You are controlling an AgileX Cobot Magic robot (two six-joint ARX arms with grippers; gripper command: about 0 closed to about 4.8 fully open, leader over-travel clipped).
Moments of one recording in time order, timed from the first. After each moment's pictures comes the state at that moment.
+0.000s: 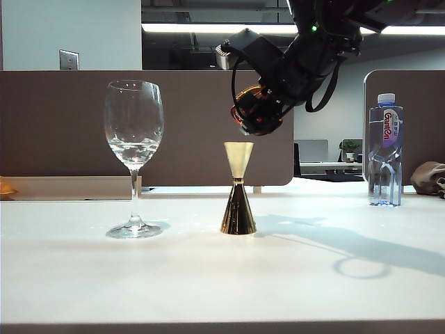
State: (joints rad) left arm -0.04 0.18 1.14 -1.33 0.67 0.10; right arm 0.55 1.70 1.09 0.29 0.11 -0.65
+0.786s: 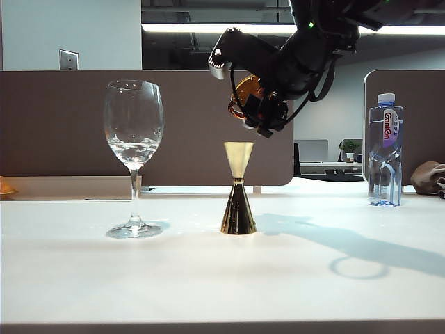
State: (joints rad) left arm -0.04 0.18 1.14 -1.33 0.67 0.10; right arm 0.56 1.70 1.09 0.35 0.13 -1.01
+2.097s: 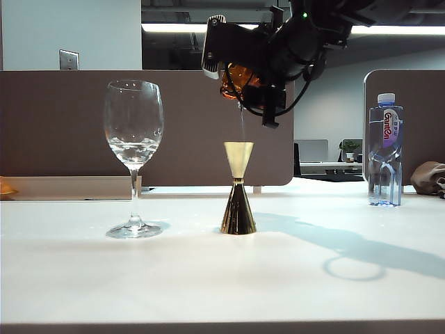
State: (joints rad) left arm -0.04 0.18 1.14 -1.33 0.67 0.10; right arm 0.57 1.70 1.09 0.49 0.14 -1.35
